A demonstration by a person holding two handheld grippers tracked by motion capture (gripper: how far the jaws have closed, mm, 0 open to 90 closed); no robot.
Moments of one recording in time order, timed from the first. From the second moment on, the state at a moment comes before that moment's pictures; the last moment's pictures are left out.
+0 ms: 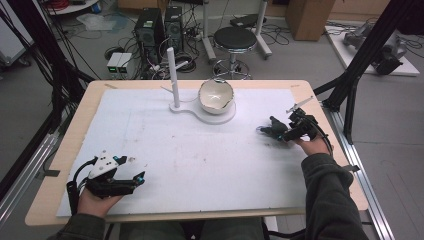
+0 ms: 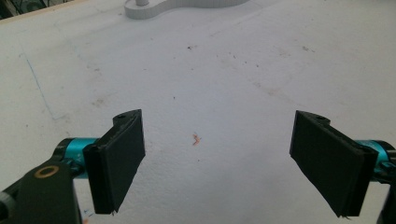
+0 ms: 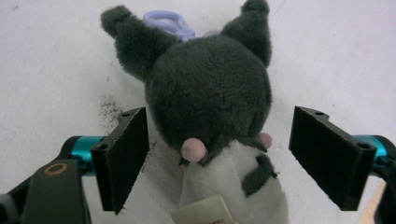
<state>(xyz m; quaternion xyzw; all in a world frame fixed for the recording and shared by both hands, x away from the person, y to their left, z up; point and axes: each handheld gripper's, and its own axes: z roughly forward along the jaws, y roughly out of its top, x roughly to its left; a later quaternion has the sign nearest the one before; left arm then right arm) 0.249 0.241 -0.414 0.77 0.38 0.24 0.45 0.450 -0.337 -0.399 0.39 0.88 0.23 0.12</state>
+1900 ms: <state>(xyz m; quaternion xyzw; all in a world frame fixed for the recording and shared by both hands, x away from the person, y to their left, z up) 0.249 0.241 -0.412 0.77 0.38 0.24 0.45 0.420 -0.294 -0.337 0.33 0.88 0.33 0.13</state>
